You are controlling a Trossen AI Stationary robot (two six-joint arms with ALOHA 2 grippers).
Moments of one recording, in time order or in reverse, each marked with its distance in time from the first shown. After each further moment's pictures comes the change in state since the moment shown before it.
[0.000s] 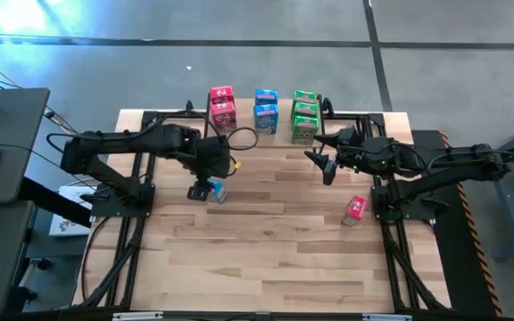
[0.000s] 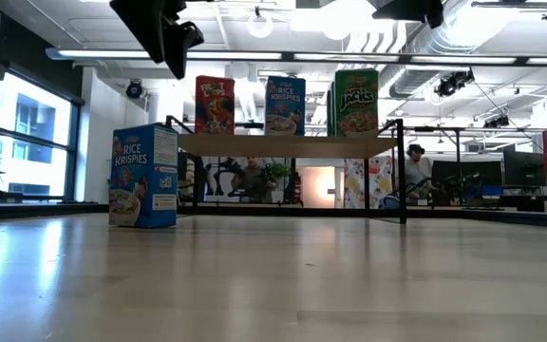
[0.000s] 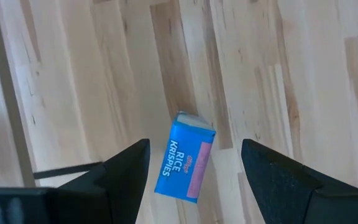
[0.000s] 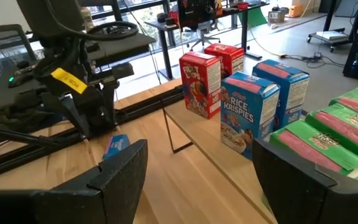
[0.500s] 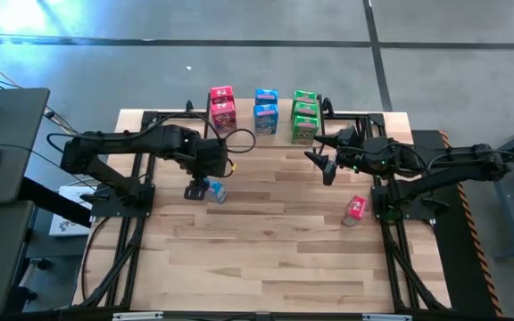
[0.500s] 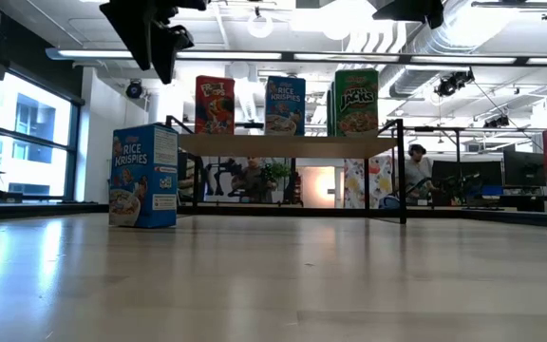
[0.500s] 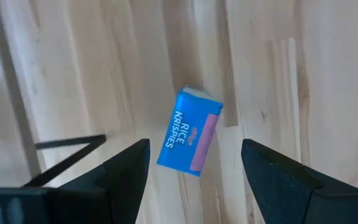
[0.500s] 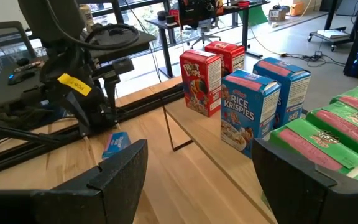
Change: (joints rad) left arm -0.005 0.003 0.000 -0.081 -0.051 -0.037; right arm 0.000 0.000 0.000 -0.007 -0.004 0.000
